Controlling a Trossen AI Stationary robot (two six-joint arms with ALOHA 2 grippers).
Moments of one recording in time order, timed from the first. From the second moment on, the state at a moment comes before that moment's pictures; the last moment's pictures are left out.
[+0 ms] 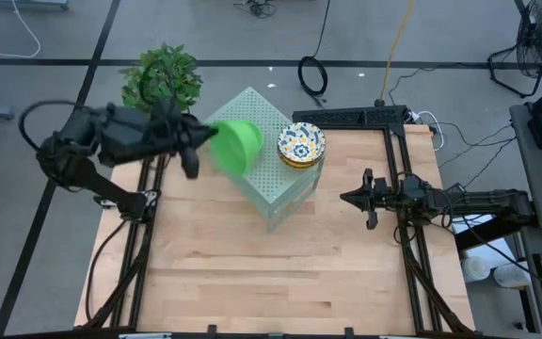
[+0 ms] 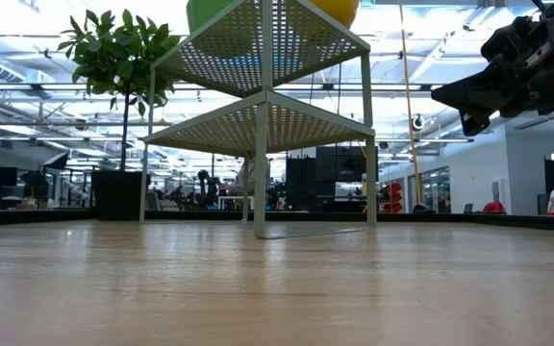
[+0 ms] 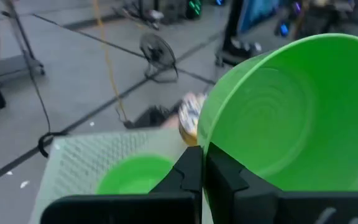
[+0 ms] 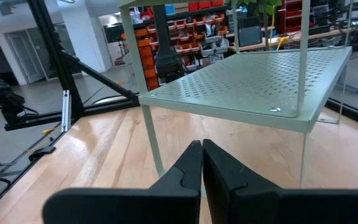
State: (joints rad) left arm -0.18 1.37 2.06 -1.08 -0.60 -0.37; right arm -0.06 0.29 0.02 0.26 -0.02 0.19
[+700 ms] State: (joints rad) left arm 0.17 1.63 2.25 -1.47 -0.54 -0.52; right arm -0.06 0.29 0.02 0.26 -0.03 0.19
